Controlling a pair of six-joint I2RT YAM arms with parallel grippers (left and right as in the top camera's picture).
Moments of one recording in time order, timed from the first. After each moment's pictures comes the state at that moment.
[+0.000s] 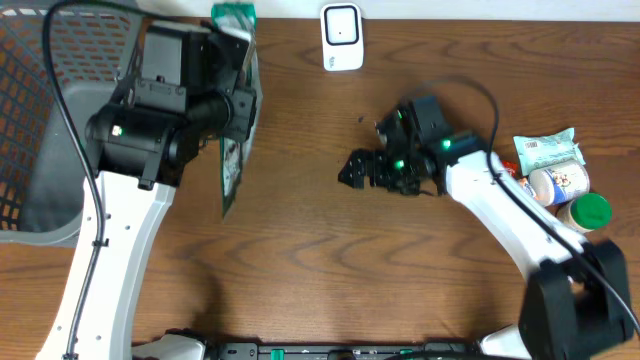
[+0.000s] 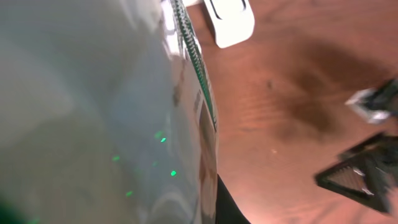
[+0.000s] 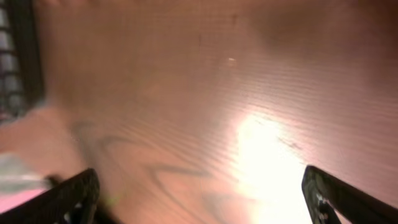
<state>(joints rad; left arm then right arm) -0.25 1.45 1.71 -1.08 0.05 0.06 0.39 1.67 1.20 -0.72 -0.45 0.45</state>
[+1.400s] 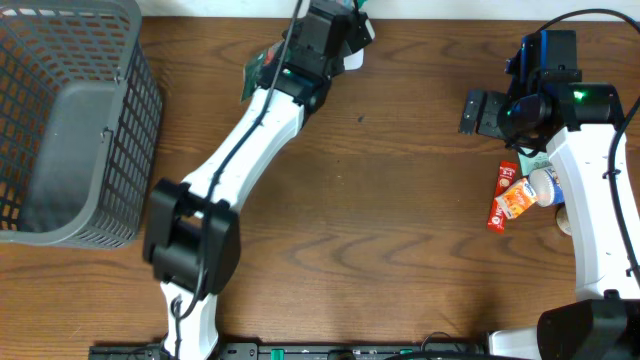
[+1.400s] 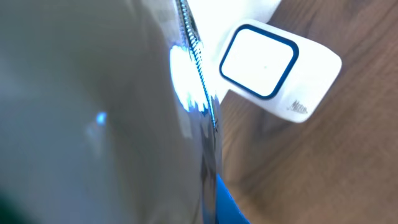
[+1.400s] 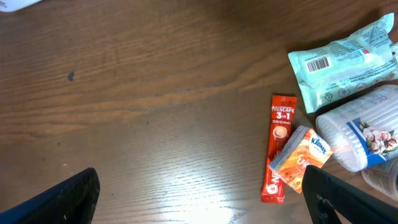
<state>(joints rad) -0.47 2.07 1.78 -0.29 -0.36 0.83 0.02 1.61 1.58 -1.11 0.02 0.28</state>
